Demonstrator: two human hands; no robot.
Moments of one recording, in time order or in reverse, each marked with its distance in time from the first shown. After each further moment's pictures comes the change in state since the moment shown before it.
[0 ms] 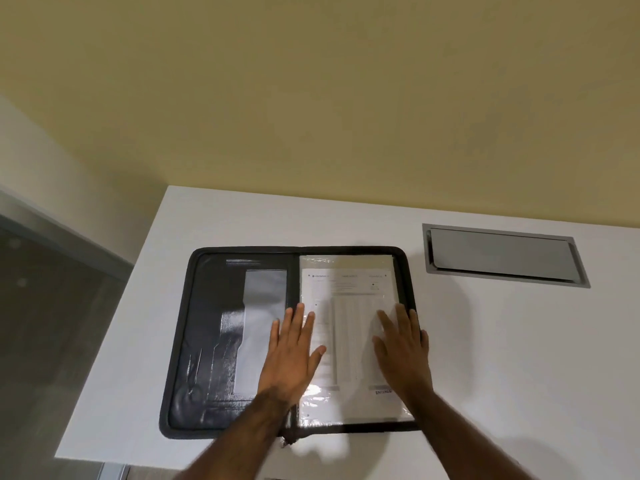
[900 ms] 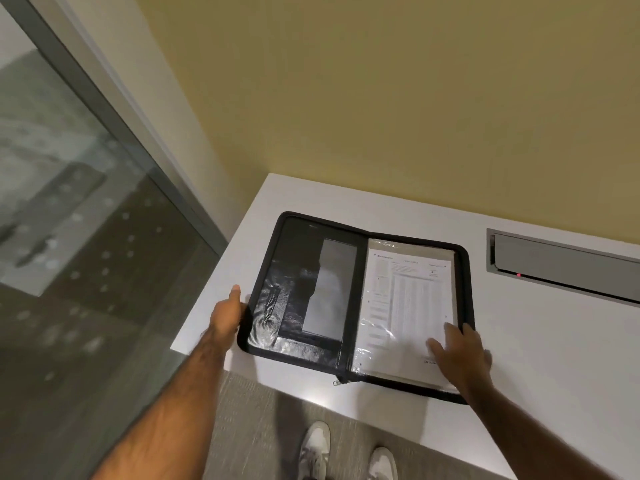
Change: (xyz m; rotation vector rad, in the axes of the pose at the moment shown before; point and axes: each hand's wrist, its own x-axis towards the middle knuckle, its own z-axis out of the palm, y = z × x) left_hand -0.119 -0.169 -0.100 -1.211 0.191 -1.047; right_hand -0.055 0.002 -0.006 0.066 -0.047 0.093
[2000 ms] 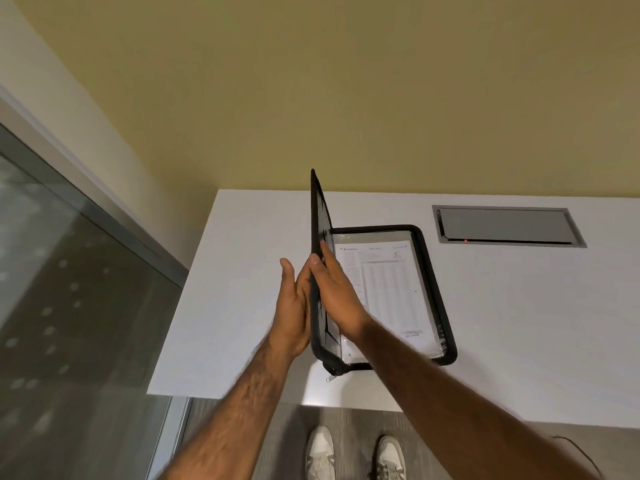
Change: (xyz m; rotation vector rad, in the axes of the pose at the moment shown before) left_hand -0.141 0.056 0.106 -0.418 -0.881 0.286; right_hand -0.070 -0.227 -0.057 1.085 -0.148 -0.249
